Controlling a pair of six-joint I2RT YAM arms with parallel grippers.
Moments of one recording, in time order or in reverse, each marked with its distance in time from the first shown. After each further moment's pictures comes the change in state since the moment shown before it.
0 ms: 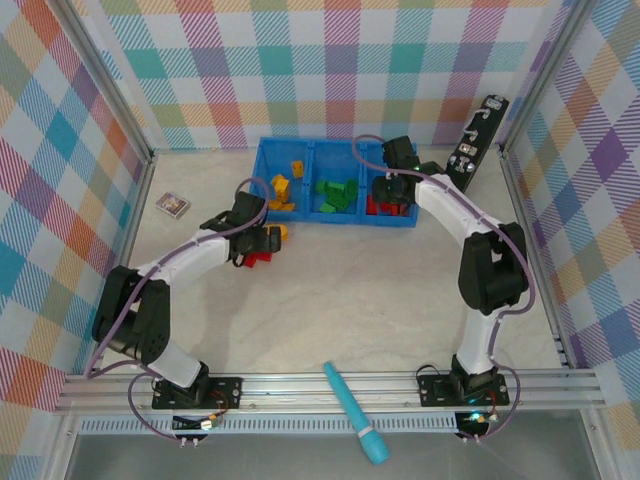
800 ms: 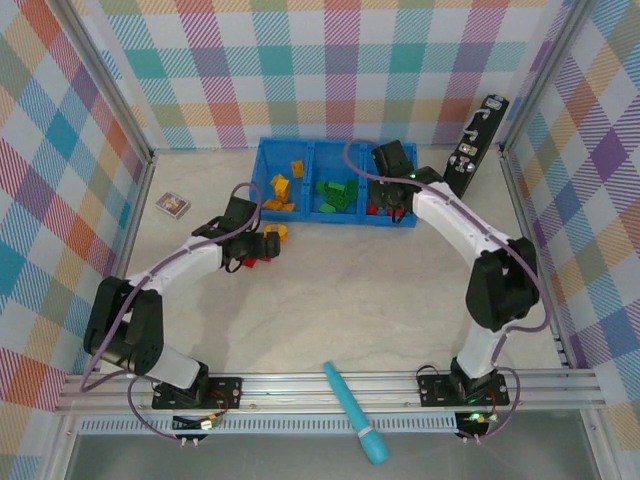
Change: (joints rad) left arm 0.021 -0.083 -0.090 0.005 0.084 0.002; right arm 0.074 -0.076 -0.034 -0.051 0.086 0.034
